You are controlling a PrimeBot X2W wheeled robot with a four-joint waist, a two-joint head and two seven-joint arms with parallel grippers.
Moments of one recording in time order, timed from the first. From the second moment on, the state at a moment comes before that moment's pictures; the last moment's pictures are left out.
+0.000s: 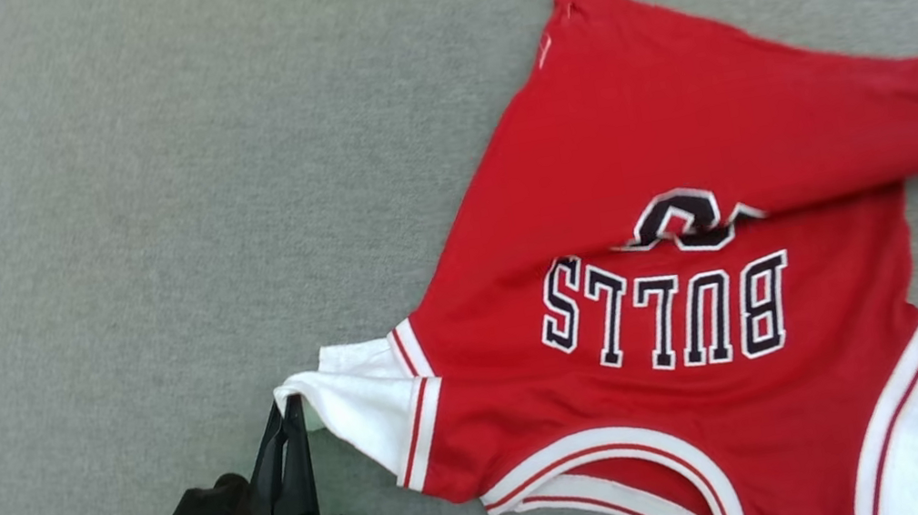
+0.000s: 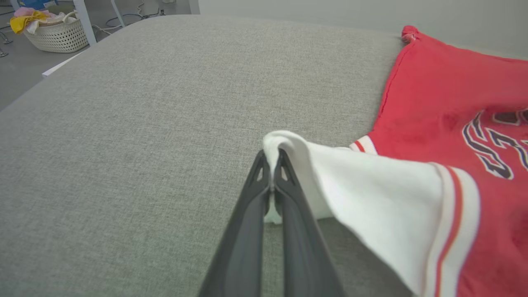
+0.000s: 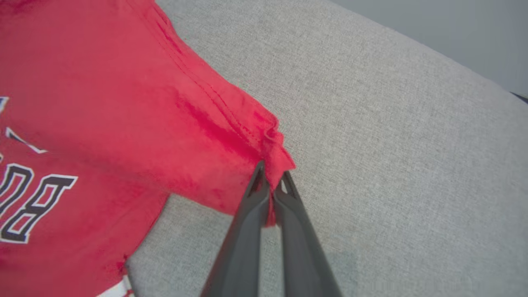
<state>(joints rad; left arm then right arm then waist) 0.01 0.06 -0.09 0.12 -0.17 -0.05 -0.26 -0.55 -0.97 0.45 0.17 0.89 0.13 0.49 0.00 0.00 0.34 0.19</state>
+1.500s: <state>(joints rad) 0.00 0.08 -0.09 0.11 -0.13 -0.07 -0.26 -0.24 -0.81 0.09 -0.24 0.69 0.13 0.59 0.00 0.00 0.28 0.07</state>
